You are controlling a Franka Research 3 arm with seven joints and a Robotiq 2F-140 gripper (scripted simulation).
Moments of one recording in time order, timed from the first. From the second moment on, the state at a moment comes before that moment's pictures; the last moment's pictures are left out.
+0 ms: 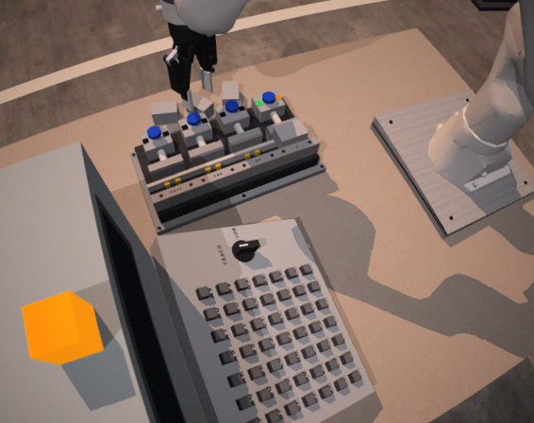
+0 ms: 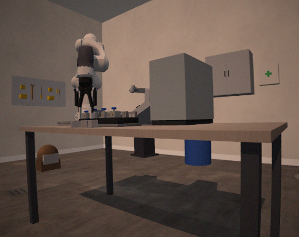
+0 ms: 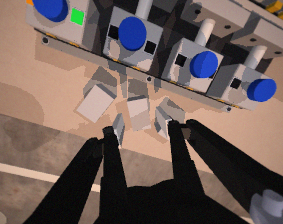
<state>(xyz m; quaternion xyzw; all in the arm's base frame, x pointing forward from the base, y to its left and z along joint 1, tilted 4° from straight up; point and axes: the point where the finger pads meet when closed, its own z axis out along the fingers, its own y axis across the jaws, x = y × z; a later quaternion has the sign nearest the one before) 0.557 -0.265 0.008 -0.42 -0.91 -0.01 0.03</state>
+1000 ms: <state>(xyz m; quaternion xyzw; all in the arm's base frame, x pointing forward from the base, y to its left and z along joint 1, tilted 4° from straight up) 0.556 -0.264 -0.005 -0.42 -0.91 -0.01 0.03</state>
